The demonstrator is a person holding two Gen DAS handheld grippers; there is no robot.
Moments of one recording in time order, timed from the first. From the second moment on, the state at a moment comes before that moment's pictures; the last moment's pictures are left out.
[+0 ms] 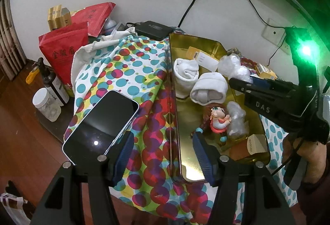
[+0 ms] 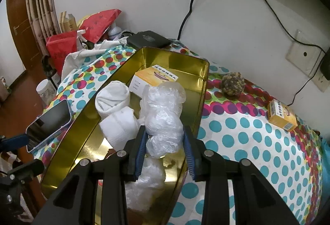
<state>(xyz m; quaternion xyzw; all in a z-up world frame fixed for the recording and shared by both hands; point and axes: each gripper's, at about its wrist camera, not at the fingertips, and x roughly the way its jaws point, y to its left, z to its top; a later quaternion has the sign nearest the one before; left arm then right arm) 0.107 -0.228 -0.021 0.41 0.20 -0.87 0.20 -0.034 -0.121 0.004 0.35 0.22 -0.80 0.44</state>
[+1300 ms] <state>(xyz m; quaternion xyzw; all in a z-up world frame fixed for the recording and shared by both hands) 0.044 -0.174 -0.017 0.45 0.15 -0.87 0.16 -0.195 0.018 -0.008 0.31 0.15 -0.89 0.29</state>
